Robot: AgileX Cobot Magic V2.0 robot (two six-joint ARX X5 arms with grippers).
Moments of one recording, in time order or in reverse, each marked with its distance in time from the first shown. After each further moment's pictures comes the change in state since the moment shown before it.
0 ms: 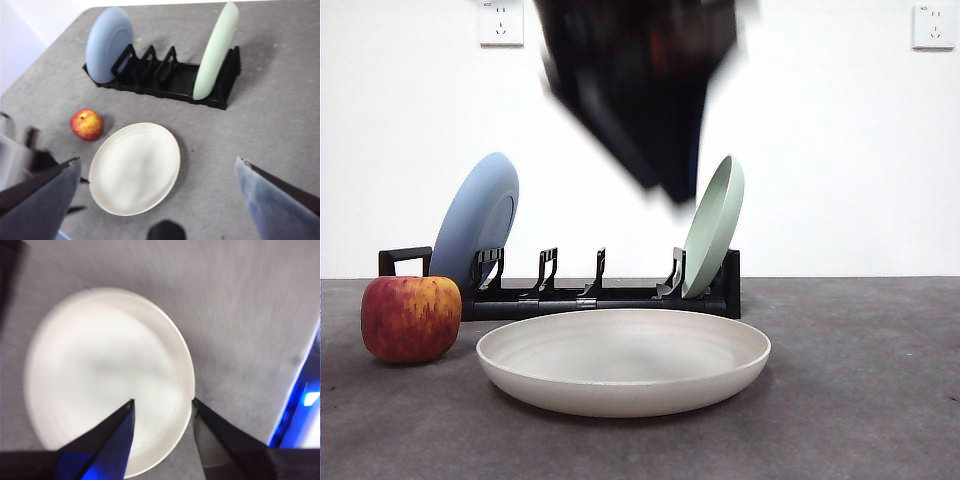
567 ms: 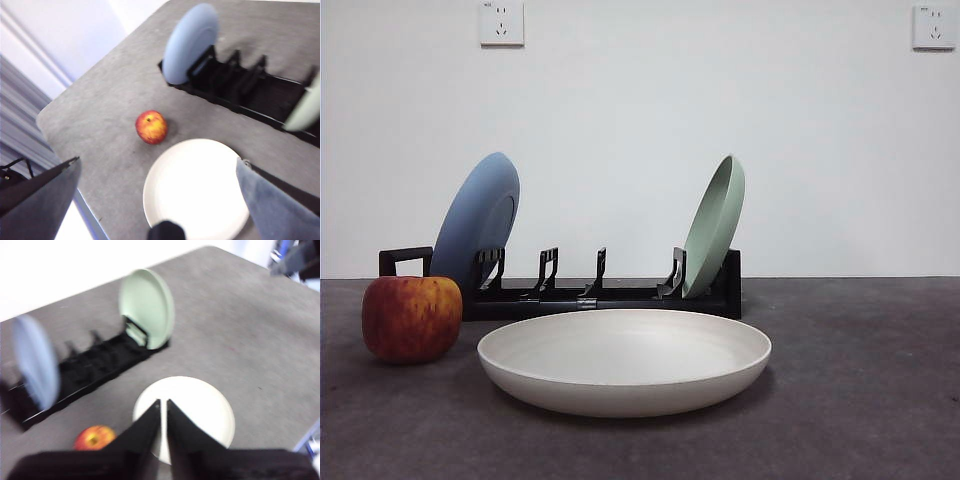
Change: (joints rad) left arm 0.077 -0.728 0.008 -0.211 -0.158 -0.315; right arm 0.310 0.214 0.000 0.282 -0.056 0.077
